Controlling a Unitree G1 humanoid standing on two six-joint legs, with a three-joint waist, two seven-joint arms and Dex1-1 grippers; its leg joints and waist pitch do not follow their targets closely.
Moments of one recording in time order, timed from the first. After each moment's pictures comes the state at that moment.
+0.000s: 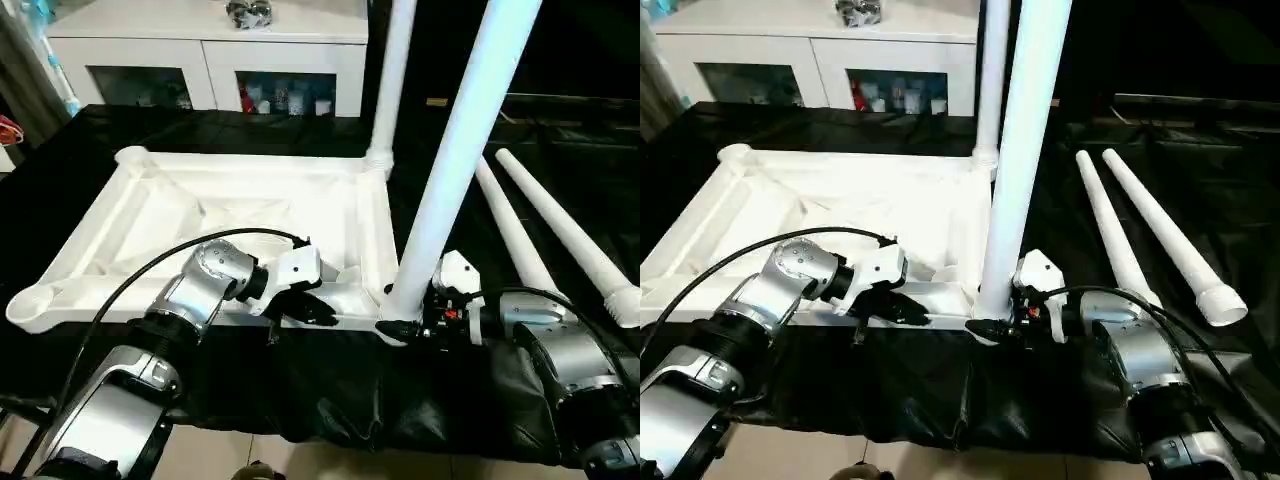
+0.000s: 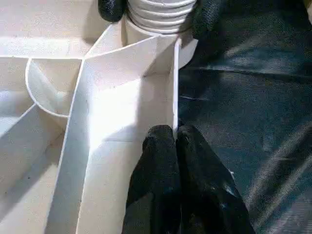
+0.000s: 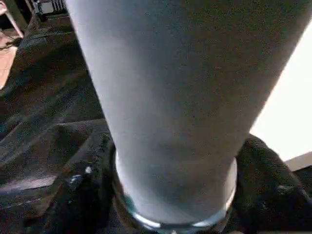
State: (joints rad) left arm -0.71 0.31 -0.34 0.72 0.10 0.00 -1.35; right arm -0.36 -0.44 0.16 0.40 0.16 0.11 1.19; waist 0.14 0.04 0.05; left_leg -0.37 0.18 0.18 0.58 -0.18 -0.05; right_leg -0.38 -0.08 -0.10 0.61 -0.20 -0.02
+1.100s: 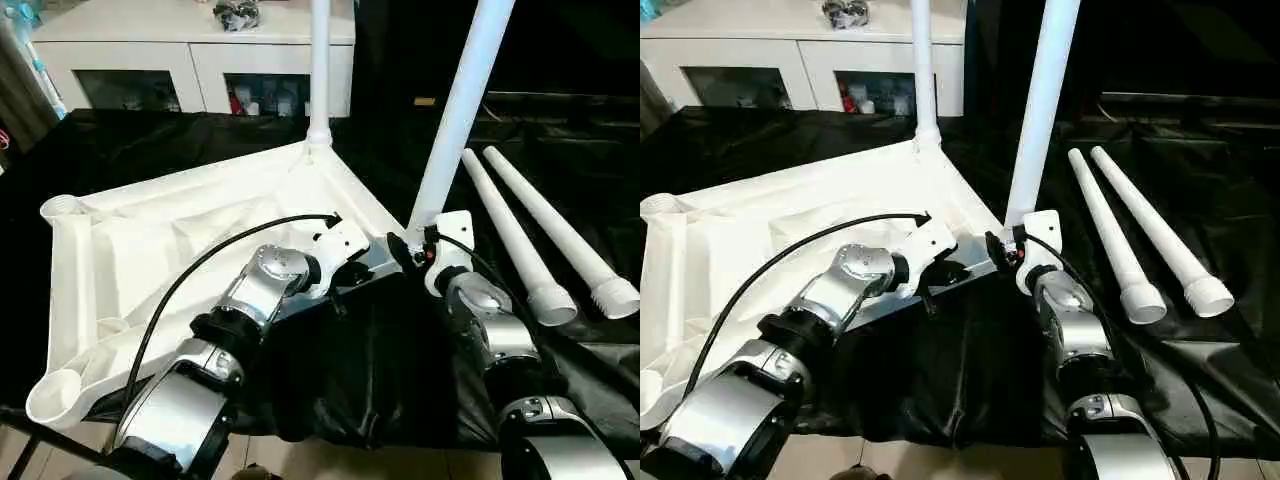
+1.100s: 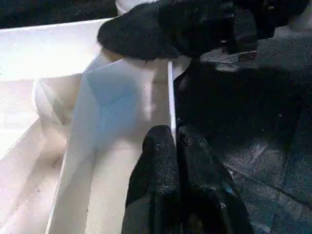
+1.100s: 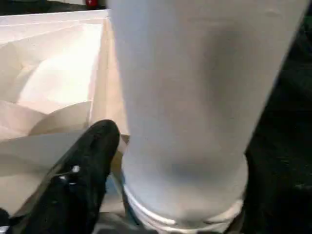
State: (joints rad) left arm -0.77 0.06 -0.27 0.85 0.15 0.13 -0.81; right arm -0.55 -0.11 -0.07 0.77 0.07 0.00 0.33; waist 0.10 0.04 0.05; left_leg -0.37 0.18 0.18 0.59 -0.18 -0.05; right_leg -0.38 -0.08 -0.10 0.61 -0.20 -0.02
